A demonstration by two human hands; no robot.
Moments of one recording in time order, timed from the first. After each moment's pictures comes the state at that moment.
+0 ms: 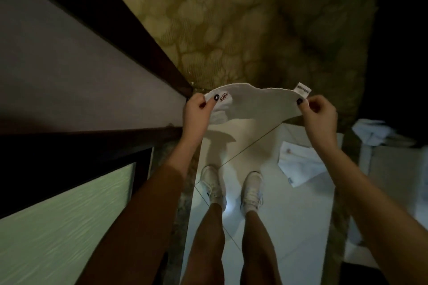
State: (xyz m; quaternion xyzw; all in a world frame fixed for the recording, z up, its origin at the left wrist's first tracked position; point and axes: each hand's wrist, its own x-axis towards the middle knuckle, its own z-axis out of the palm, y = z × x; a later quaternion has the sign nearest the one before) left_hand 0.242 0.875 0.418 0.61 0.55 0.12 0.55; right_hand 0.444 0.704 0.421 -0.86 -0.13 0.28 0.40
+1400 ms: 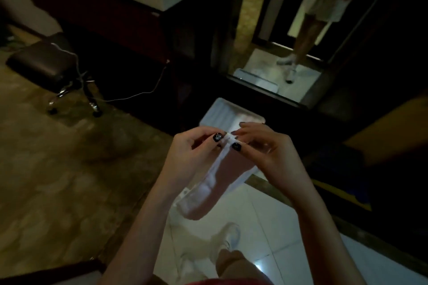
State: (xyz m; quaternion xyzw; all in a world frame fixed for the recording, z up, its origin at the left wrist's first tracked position) left_hand 0.276 0.564 0.918 0.68 -0.19 -0.13 0.69; right_hand 0.211 0.396 0.944 -0.87 0.03 -0.10 0.49
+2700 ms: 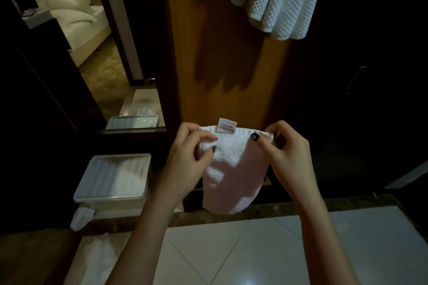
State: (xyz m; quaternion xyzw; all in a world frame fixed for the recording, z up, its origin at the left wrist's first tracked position) left_hand 0.061 0.100 0.945 0.71 -0.50 -0.05 0.50; right_hand -0.101 -0.020 0.974 -0.78 0.35 -0.39 0.34
